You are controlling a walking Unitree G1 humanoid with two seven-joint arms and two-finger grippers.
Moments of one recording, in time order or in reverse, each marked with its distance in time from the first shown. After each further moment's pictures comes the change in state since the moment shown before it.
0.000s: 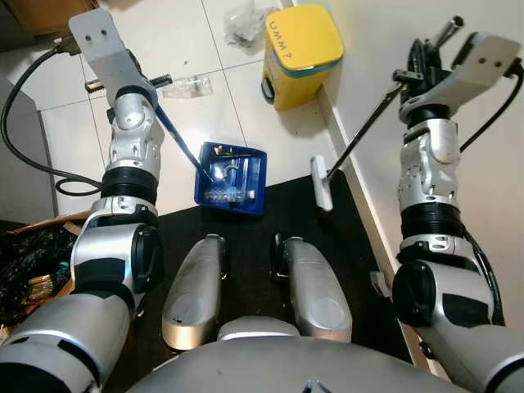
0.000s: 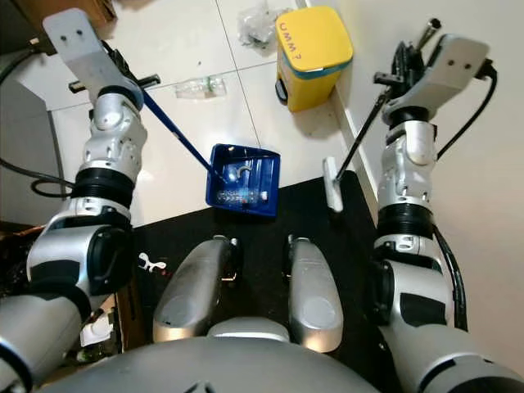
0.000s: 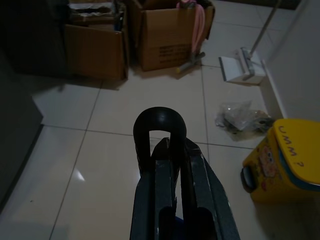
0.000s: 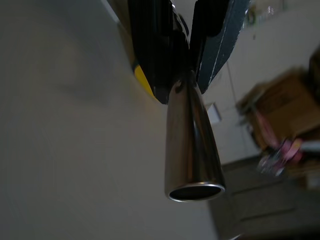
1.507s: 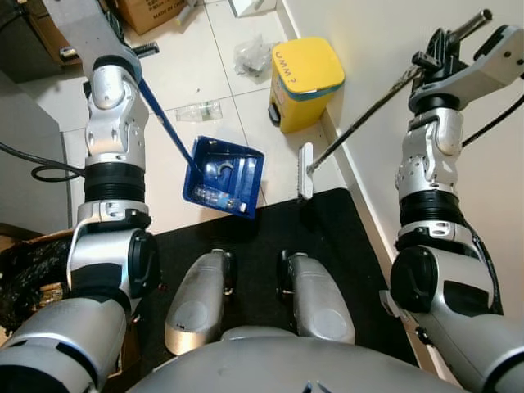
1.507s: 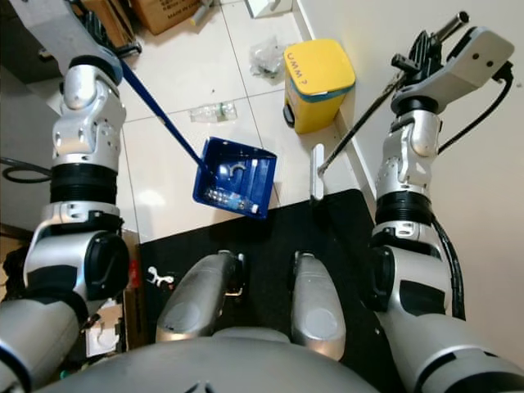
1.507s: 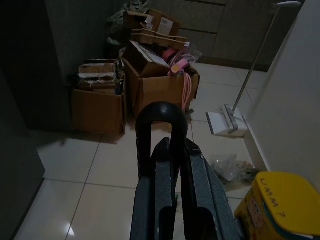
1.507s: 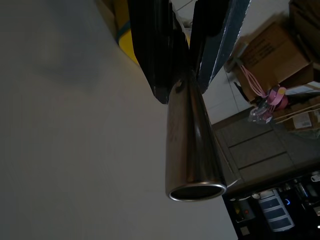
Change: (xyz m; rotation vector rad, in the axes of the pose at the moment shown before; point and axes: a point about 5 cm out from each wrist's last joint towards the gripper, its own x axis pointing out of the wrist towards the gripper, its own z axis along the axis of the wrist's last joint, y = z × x) left arm -0.004 -0.004 0.050 -0.010 -0.121 -0.059; right arm 0.010 0.002 0.005 0.095 -0.049 -0.072
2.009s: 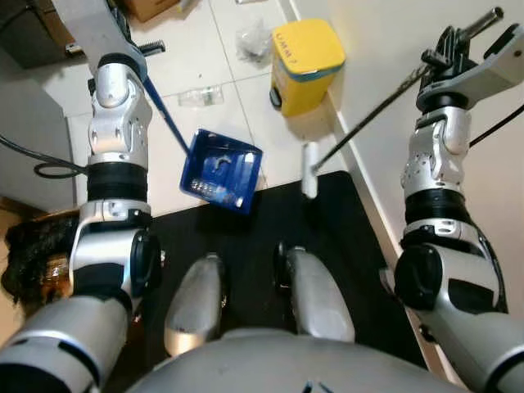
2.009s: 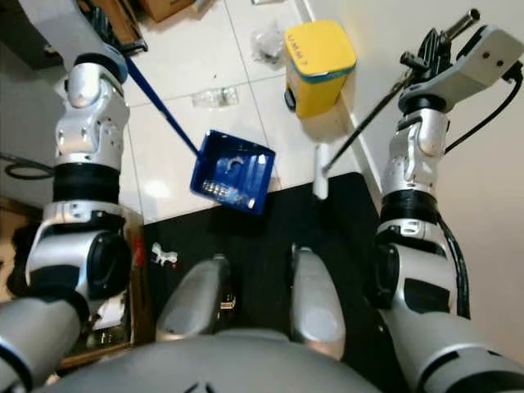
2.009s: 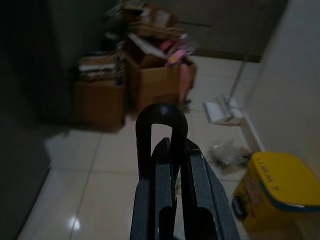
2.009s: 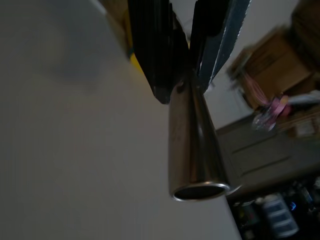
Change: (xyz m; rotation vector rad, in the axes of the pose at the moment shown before) left arm -0.001 -0.002 -0.001 0.000 0.007 -0.014; right arm 0.000 -0.004 -0.001 -0.021 0.004 -0.005
